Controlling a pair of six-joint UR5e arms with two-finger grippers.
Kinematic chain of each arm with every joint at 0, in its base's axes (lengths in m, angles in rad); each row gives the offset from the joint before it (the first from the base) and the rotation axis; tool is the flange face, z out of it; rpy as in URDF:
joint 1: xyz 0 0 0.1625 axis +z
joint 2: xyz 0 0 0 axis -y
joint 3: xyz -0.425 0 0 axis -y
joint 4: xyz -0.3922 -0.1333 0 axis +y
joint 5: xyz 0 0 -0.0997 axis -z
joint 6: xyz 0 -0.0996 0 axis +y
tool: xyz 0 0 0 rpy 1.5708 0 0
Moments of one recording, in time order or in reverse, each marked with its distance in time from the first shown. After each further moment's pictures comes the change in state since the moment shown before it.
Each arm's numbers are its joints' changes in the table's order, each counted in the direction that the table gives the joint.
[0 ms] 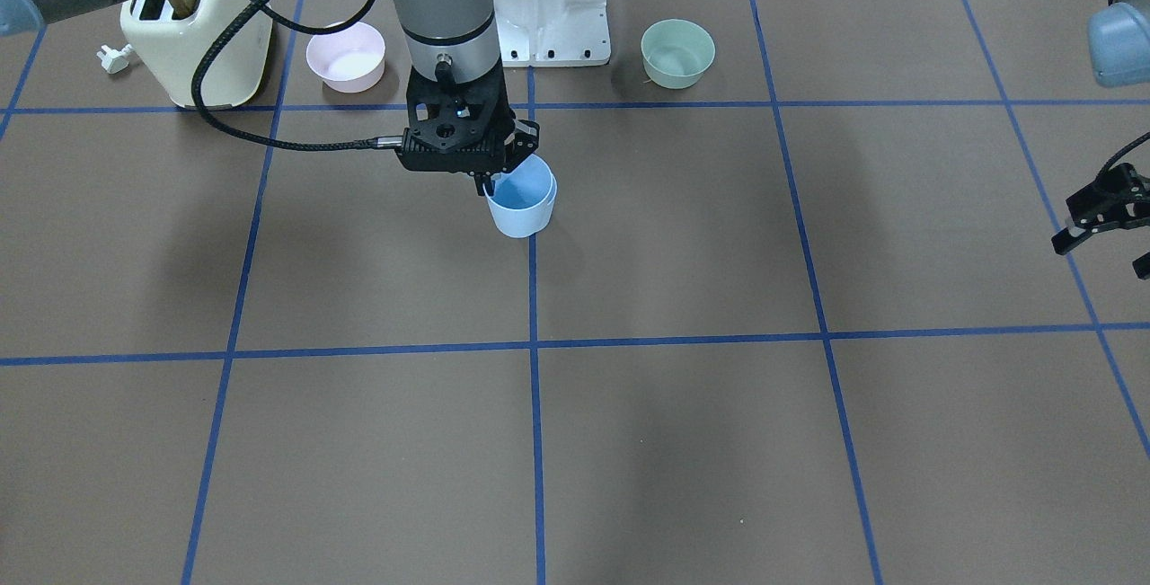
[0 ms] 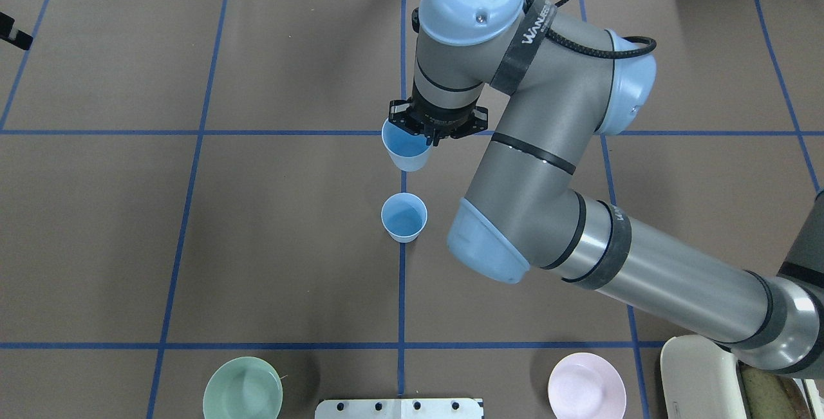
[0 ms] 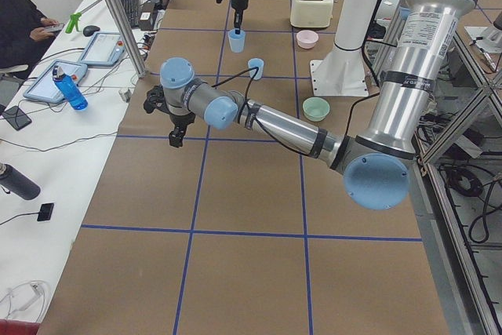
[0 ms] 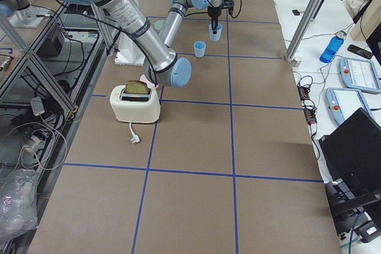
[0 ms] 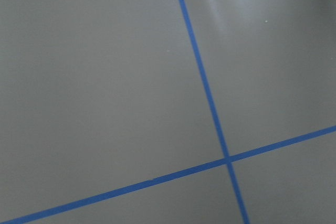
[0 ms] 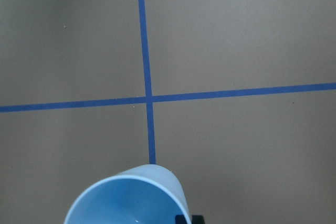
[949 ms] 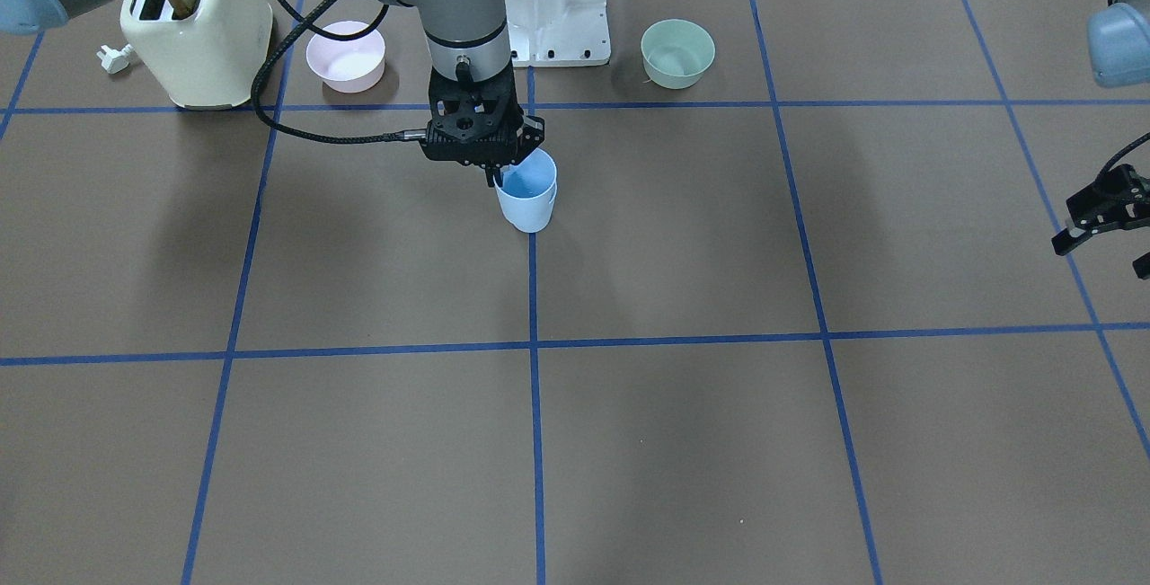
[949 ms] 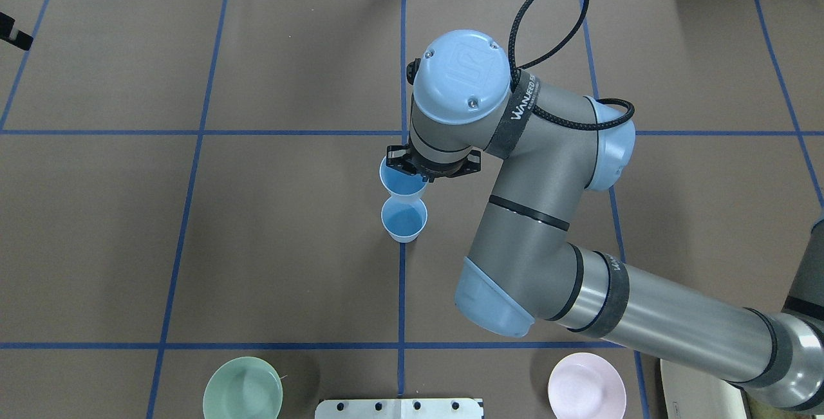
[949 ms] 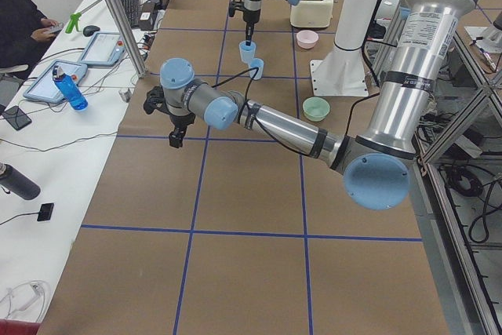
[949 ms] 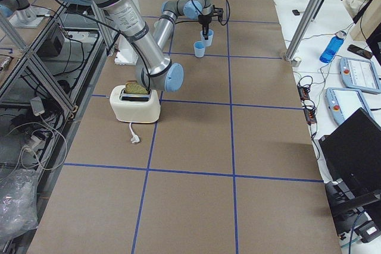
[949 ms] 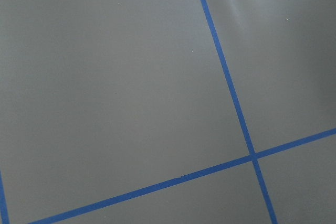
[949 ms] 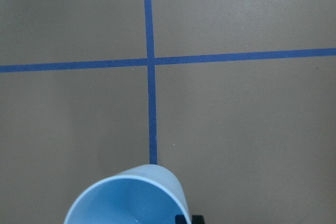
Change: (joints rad) left arm 0.002 0.000 0.001 0.000 0.003 0.007; right arm -0.082 -0.070 0.023 -0.079 -0.066 -0.047
